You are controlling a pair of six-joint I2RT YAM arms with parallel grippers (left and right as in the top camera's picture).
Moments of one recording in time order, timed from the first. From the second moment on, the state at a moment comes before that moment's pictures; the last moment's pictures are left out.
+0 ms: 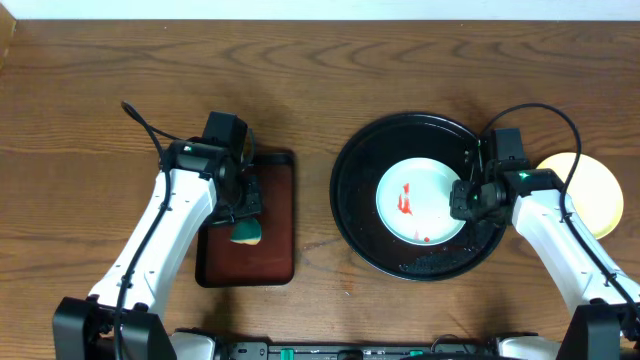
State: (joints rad) left arm -0.19 1.48 1.09 -1.11 0.06 -0.39; right arm 0.10 1.47 0.88 -0.75 -0.05 0.22
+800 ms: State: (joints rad) left arm -0.19 1.48 1.04 -0.98 0.07 -0.38; right arm 0.05 1.67 0.89 -0.66 -0.05 0.22
